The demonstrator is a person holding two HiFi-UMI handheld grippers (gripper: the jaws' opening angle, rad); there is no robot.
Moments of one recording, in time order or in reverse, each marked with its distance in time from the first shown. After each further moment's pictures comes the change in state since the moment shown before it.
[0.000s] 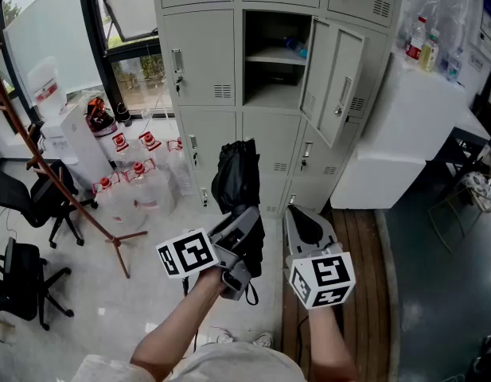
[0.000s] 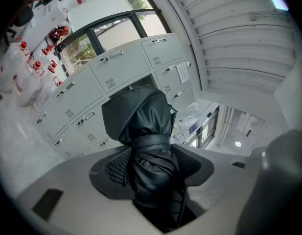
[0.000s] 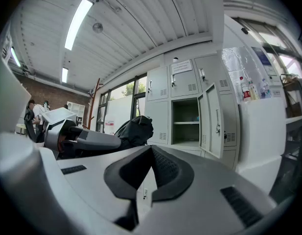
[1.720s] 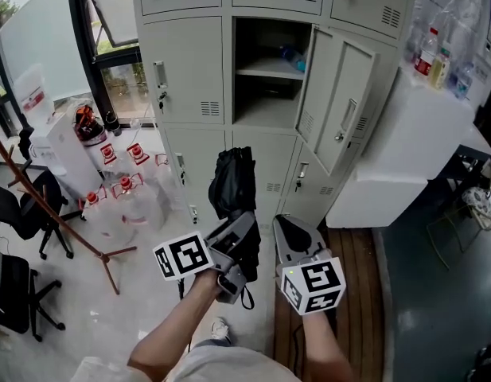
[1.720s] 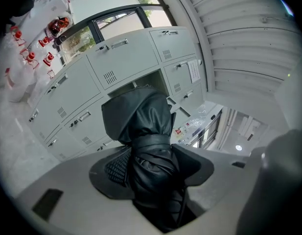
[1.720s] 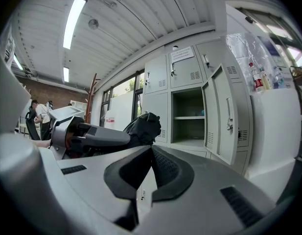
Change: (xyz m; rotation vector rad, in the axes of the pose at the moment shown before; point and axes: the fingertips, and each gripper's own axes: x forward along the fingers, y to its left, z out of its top) left arm 0.101 0.045 0.043 -0.040 0.015 -0.004; right arm 0.095 -0.057 -0.014 -0.004 0.039 0.060
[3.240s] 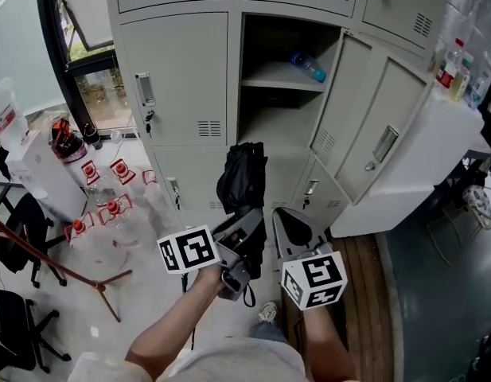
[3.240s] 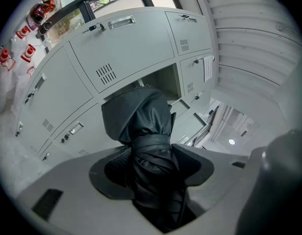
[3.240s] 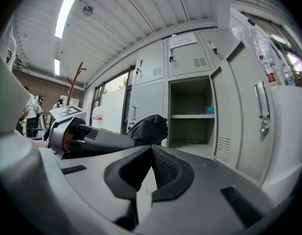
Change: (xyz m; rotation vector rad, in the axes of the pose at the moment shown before) left arm 0.091 0.086 0.113 0.006 0.145 -0.067; right arm 0.171 -0.031 0.011 -0.016 0.003 -0.090
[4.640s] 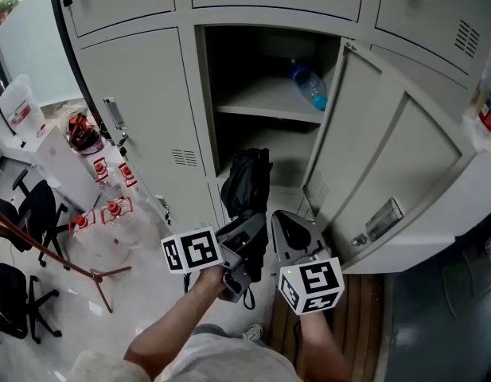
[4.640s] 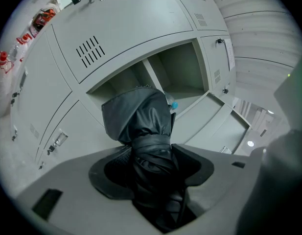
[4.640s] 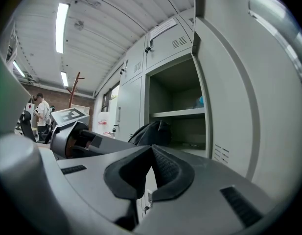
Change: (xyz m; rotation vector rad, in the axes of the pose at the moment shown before) left arm 0.174 0.041 0.034 0.016 -0.084 0.161; right arm 0.093 -0.158 -0.004 0.038 -0.031 0.171
